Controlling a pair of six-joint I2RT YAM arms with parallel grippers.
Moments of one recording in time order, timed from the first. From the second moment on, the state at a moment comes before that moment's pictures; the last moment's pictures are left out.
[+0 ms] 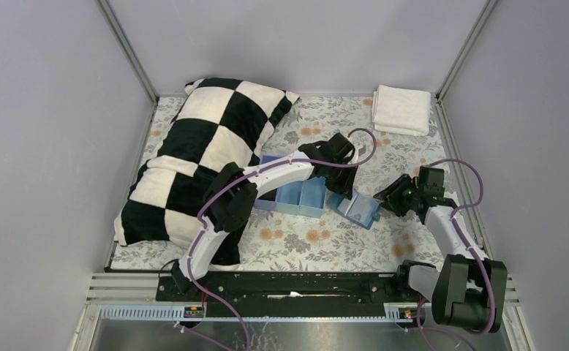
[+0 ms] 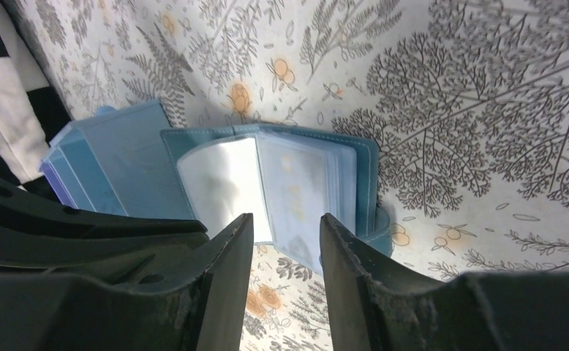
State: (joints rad) left arm -0.92 2.23 1.86 -0.57 0.35 -0.44; right arm -0.15 1.10 0.53 -0.35 -0.36 0.75
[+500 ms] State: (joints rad) left arm -0.92 2.27 1.86 -0.55 0.35 -0.44; right arm -0.15 1.13 0.48 -0.32 -0.44 0.75
